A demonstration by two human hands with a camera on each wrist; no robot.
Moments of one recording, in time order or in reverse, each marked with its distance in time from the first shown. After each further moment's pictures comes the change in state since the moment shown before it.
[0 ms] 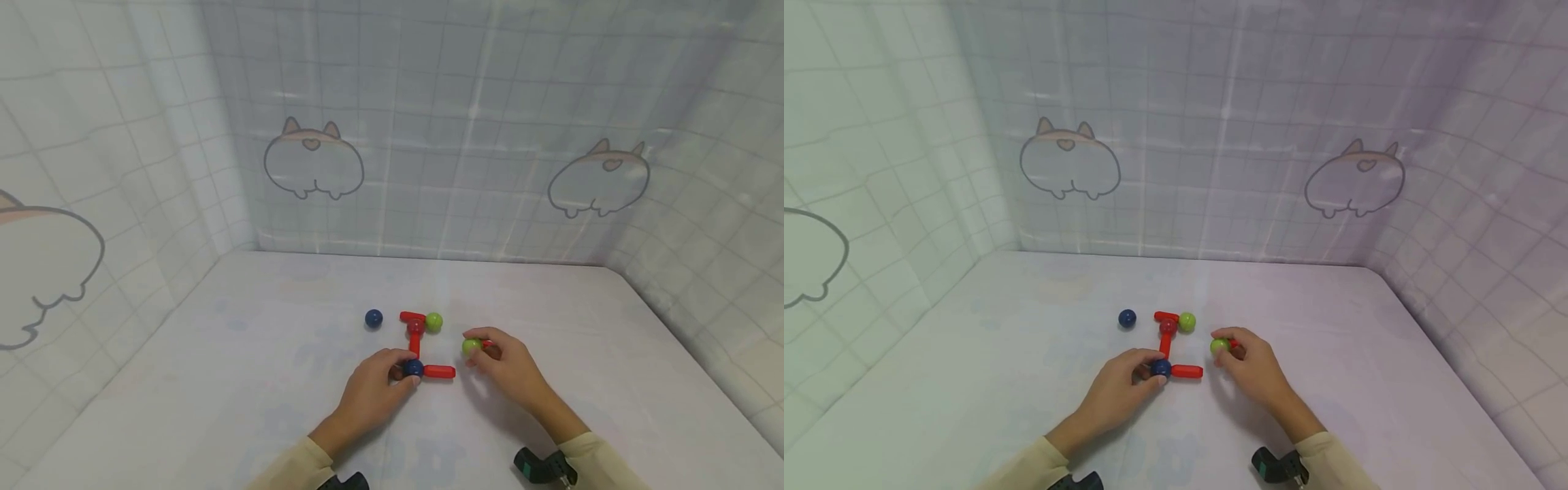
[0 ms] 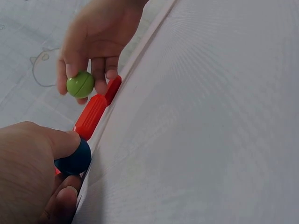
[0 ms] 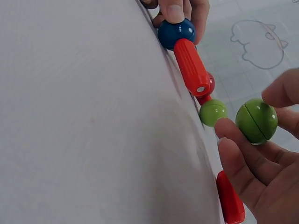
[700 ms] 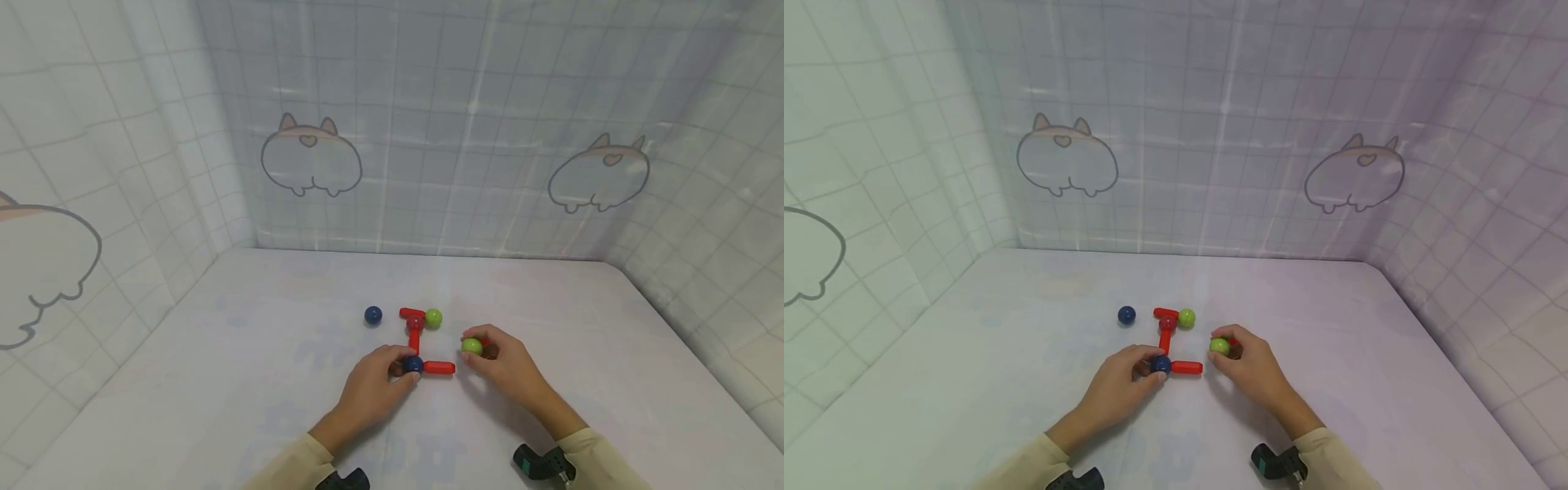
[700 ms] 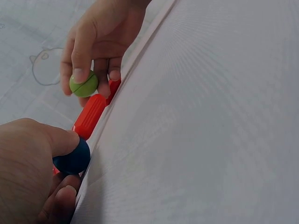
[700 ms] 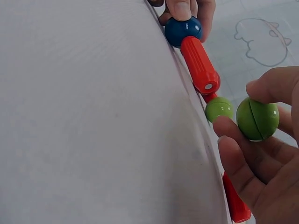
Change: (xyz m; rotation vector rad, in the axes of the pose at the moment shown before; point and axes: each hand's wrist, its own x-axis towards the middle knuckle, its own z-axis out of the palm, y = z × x) left_hand 0.002 0.002 -0.001 0.022 0.002 0.006; right_hand 0.001 0.004 0.002 -0.087 0.009 -0.020
